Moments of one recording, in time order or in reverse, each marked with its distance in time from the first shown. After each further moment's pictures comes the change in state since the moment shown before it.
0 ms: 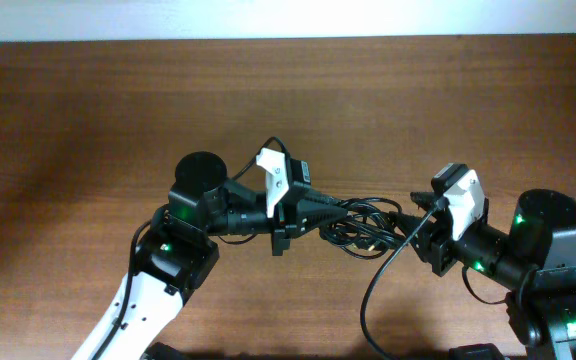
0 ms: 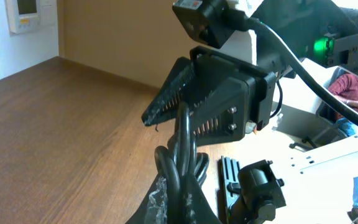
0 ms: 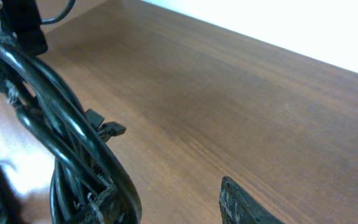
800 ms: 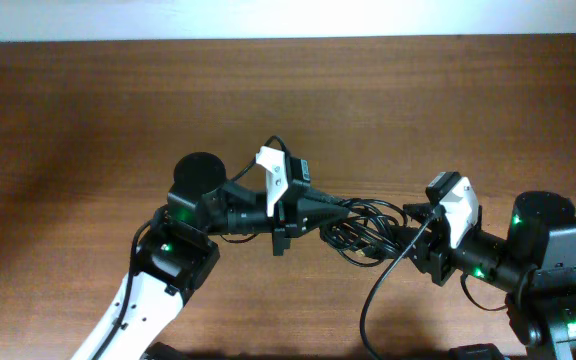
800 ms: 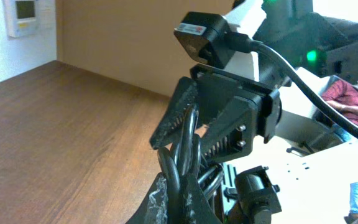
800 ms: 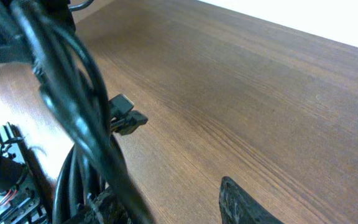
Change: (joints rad) left arm -0.007 0.000 0.000 0.037 0.009 -0.042; right arm 0.000 0.000 0.002 -0.058 -0.077 -0.015
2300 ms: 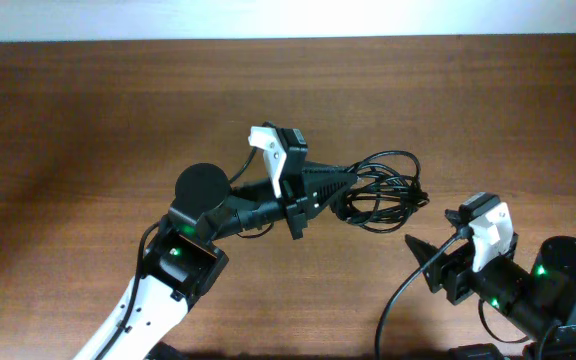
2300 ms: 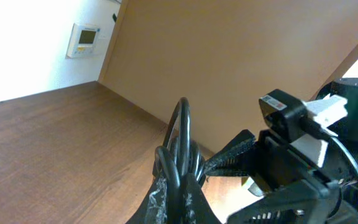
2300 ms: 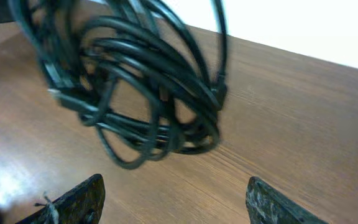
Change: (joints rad) left arm -0.068 -0.001 -0.001 0.181 -0.306 -0.317; right arm 0.001 -0.184 0.003 -0.085 0.269 0.099
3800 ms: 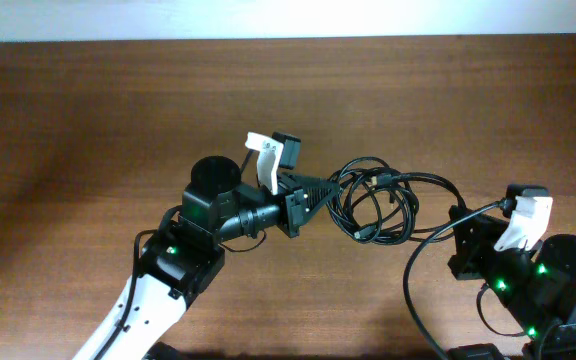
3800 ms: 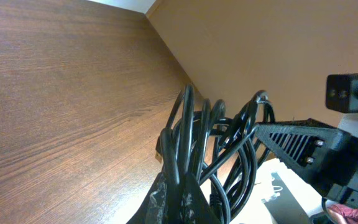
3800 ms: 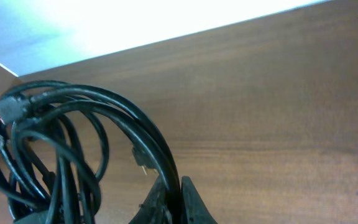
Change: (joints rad) left arm 0.028 0.000 0.003 -0.328 -0.090 -0.139; right arm 0.000 0.006 0.000 0.034 0.252 0.444
